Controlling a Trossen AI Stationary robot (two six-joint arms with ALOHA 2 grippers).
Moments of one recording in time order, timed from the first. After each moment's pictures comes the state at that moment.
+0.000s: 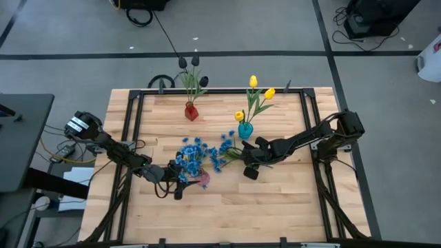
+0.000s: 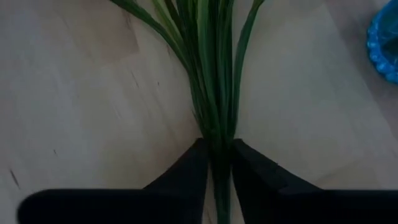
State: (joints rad) left arm -0.52 1.43 0.34 0.84 -0.54 -0.14; right arm 0.13 1.70 0.81 -0.33 0.21 0.52
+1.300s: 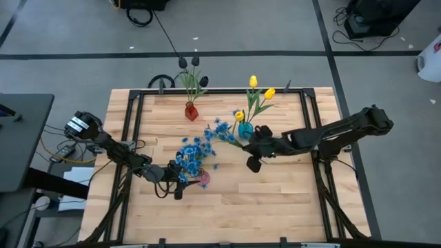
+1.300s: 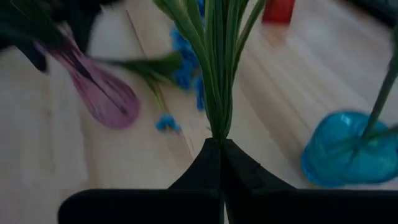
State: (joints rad) left arm -0.52 1.43 0.34 0.84 -0.54 -0.14; right arm 0.18 1.32 0.89 -0.34 0.35 0.53
